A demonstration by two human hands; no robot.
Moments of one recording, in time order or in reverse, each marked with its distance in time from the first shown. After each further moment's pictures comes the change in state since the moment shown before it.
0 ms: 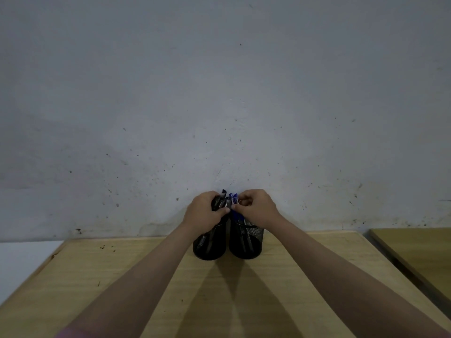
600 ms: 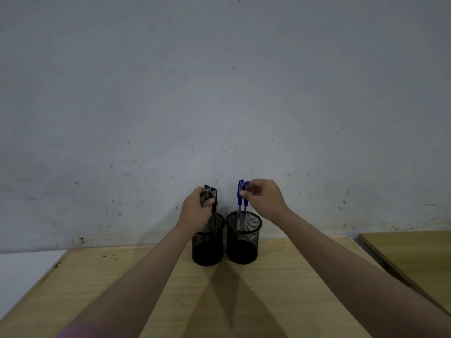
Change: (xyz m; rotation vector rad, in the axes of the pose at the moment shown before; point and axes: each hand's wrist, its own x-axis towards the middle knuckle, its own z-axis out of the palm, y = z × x) left_hand -0.003 0.025 -0.022 -0.183 0.148 -0.079; right_hand -0.007 -0.029 -0.045 0.157 0.170 -0.106
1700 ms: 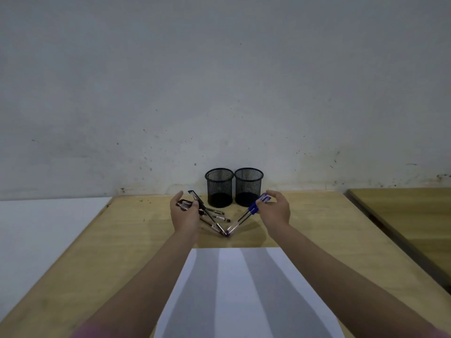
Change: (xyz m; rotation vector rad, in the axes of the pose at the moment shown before) left_hand -0.149 -0.030 -0.026 -0.634 0.432 -0.541; right_hand -0.161 0.007 0.024 0.346 0.280 0.549
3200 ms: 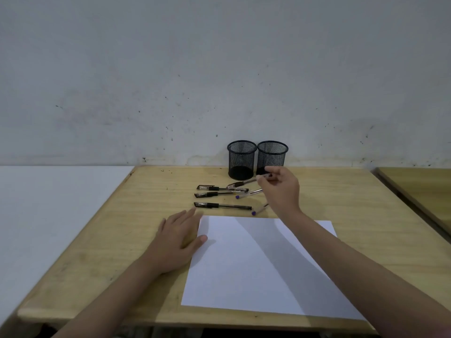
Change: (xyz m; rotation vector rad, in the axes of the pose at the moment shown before) left_hand -0.057 -0.003 -0.155 1.272 -0.637 0.581; right_hand -0.049 -0.001 0.018 -0.007 -0.132 -0.346
